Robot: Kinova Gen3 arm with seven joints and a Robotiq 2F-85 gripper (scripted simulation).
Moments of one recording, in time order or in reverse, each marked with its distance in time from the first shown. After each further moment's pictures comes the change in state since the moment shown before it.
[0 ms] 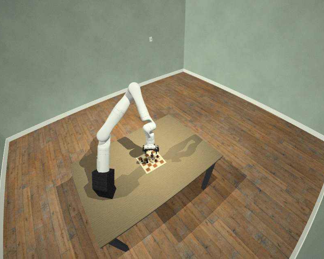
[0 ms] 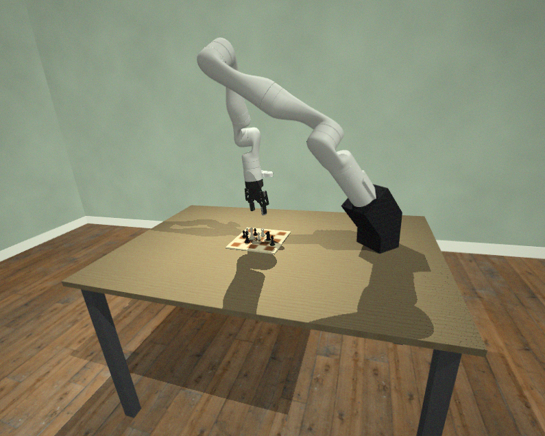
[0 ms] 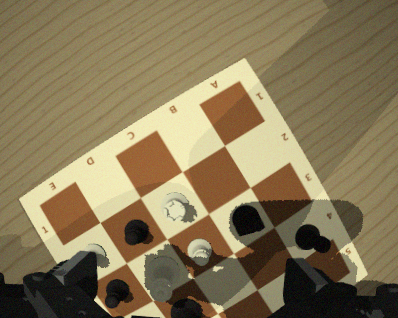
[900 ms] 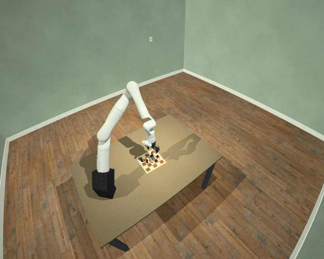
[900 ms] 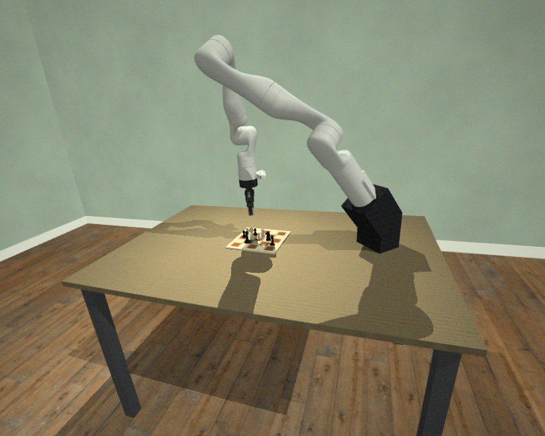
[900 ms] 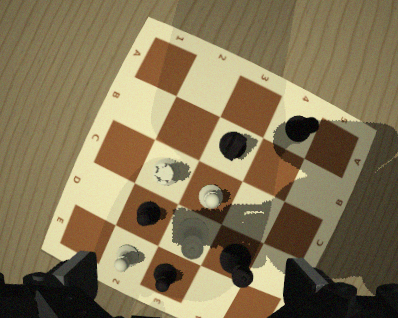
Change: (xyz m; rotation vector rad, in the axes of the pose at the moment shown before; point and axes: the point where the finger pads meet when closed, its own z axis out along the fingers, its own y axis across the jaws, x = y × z) arm -0.027 -0.012 -0.009 0.029 -0.046 0.570
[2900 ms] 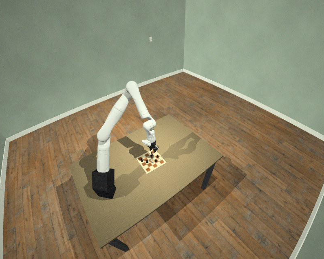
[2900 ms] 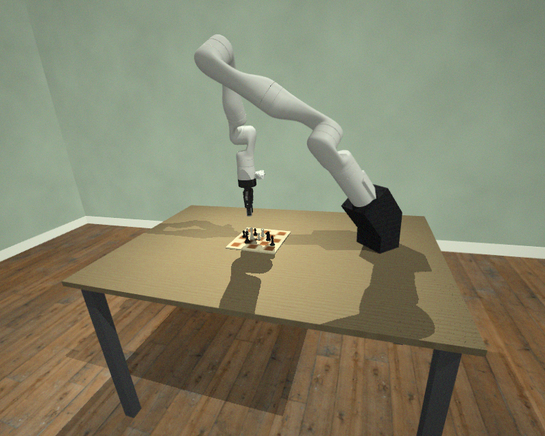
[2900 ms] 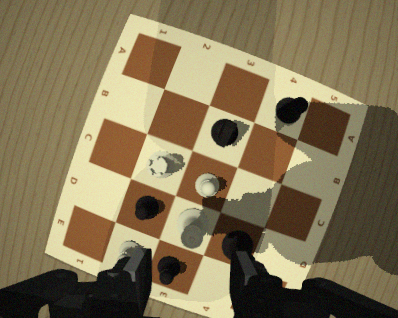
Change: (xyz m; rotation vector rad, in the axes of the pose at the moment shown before) arm -0.006 0.001 -0.002 0.003 -0.012 0.088
